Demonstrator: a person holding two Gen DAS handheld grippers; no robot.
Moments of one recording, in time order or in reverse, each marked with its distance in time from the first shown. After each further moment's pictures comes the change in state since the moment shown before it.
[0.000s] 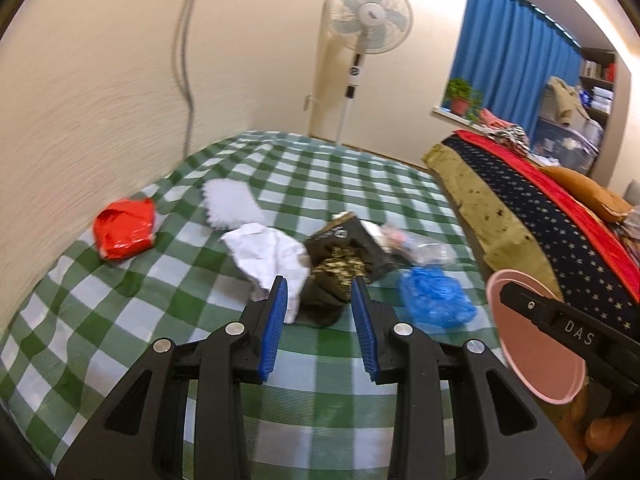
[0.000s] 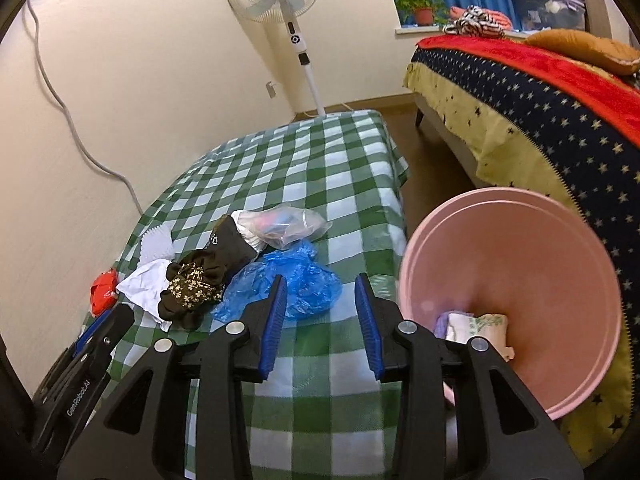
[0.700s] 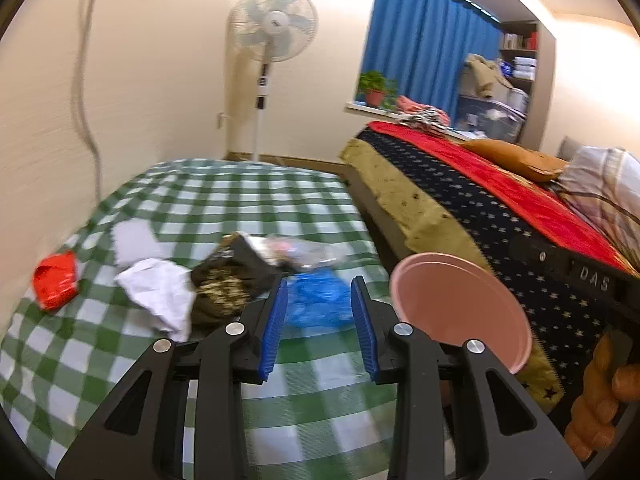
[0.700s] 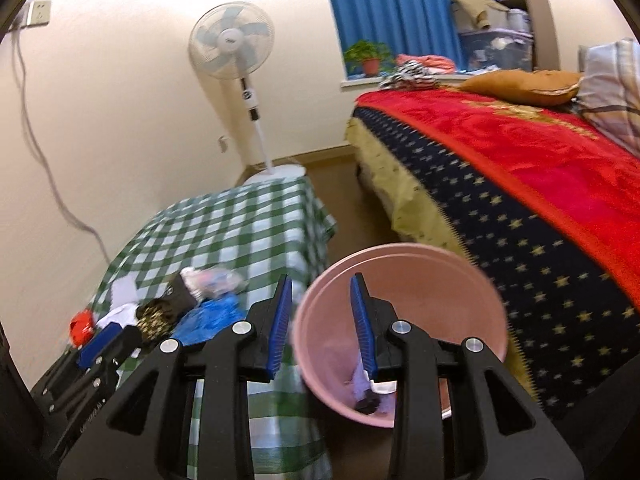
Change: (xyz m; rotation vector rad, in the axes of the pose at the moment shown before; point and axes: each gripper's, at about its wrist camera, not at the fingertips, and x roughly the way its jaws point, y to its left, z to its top) left arm -0.022 -0.064 0.004 0.181 -0.025 -0.239; right arm -0.094 -0.041 0.013 0.010 -0.177 -0.160
